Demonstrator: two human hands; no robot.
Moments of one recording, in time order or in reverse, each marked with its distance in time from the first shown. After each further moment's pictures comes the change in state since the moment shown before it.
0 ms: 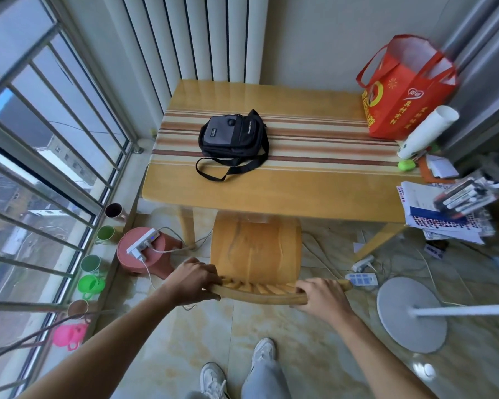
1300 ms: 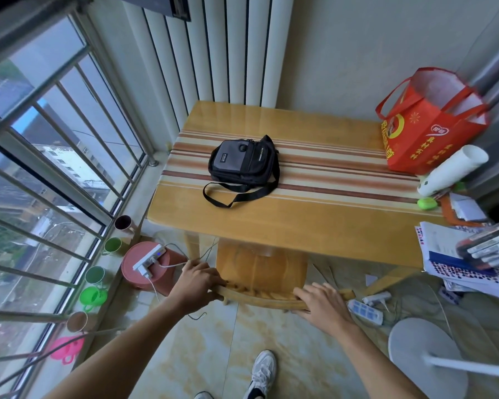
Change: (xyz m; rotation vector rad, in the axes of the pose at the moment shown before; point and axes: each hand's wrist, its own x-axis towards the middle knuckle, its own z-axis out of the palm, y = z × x) left_hand 0.056 -0.023 -0.021 -0.079 0.026 -0.327; right_hand 0.087 0.047 -0.011 -0.149 0.089 -0.206
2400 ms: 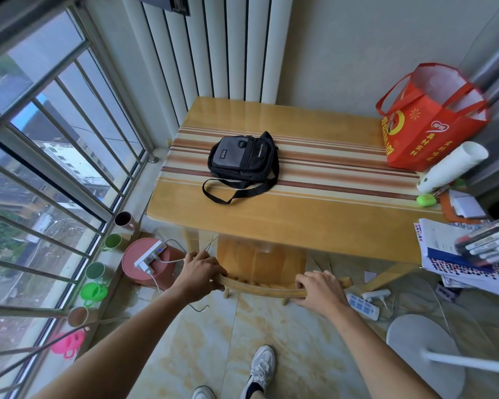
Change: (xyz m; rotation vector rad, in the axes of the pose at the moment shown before) left_hand 0.010 0.008 -0.015 -0.067 -0.061 -0.080; right_hand 0.023 0.004 -0.015 0.055 -0.130 0.149
